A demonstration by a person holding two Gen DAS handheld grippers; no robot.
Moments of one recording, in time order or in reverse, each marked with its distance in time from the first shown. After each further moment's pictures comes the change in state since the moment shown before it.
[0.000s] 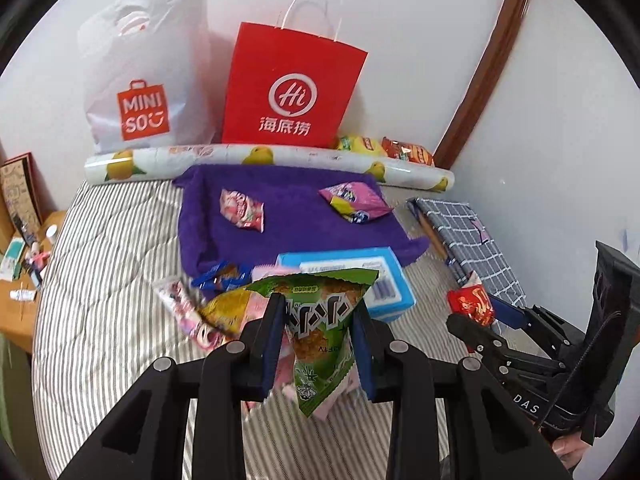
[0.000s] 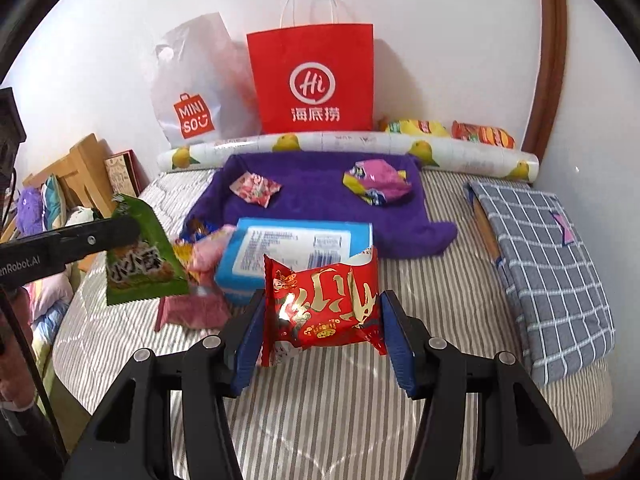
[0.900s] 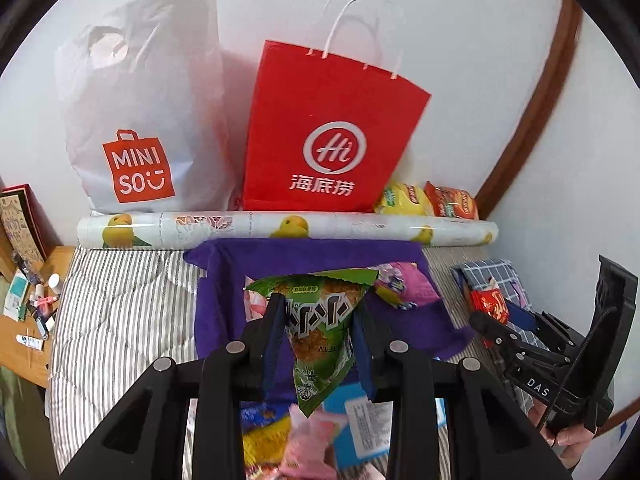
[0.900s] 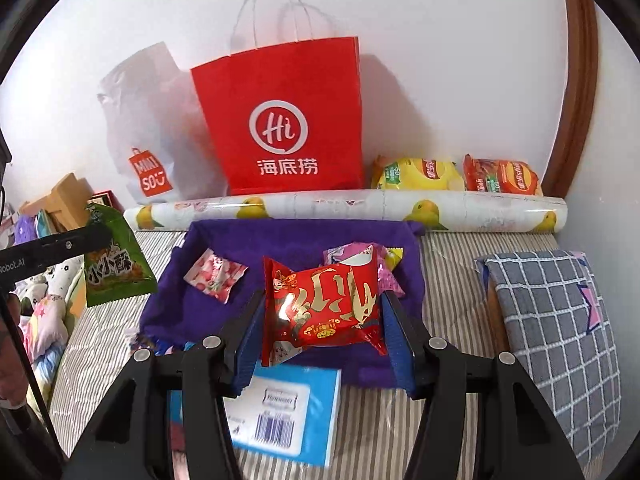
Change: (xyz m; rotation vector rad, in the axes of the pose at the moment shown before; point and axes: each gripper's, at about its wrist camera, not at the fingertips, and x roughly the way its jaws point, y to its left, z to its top) left arm 0.070 0.038 0.119 -0.051 -0.023 0.083; right arm 0.098 -0.057 0.115 0.036 -0.013 0.028
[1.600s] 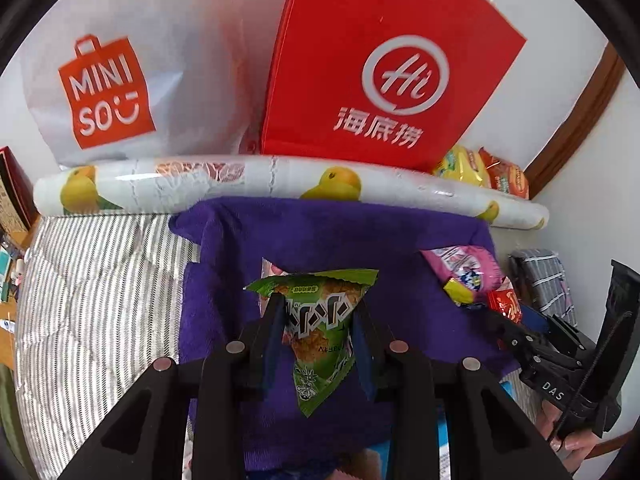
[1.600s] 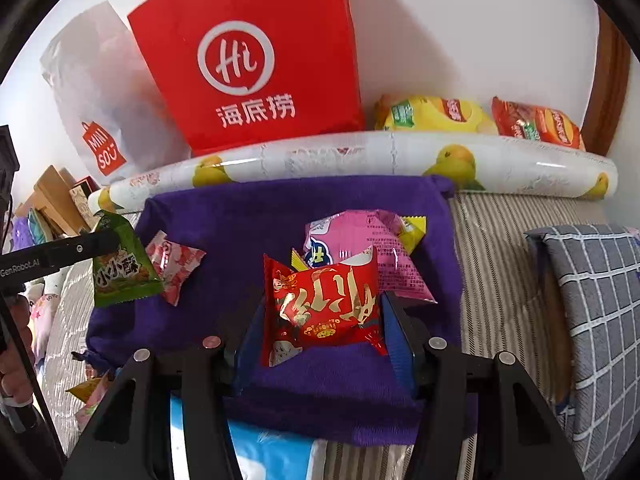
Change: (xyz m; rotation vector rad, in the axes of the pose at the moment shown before) left arm 0.113 0.037 -0.001 -0.057 0.170 0.045; right arm 0.107 -0.019 -0.007 0.042 0.140 0.040
